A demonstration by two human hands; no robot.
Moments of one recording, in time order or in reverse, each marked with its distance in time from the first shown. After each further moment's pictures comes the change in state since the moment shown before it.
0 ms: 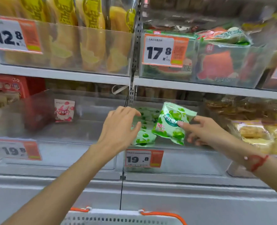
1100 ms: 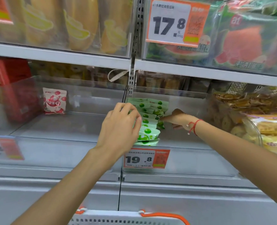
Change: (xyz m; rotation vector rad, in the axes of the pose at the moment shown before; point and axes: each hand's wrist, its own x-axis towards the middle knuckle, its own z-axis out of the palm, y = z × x) left_hand 0.004 -0.022 0.054 0.002 0.155 0.073; right_hand 0.152 0.054 0.056 -0.327 -0.040 0.278
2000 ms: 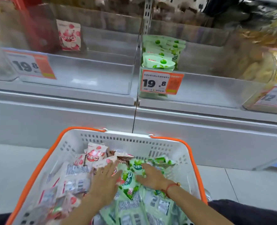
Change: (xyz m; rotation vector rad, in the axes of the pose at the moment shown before) left_hand -0.346 0.007 0.029 0.115 -1.125 -0.288; right_hand -0.232 0.194 0.253 -0.338 -0.642 -0.057
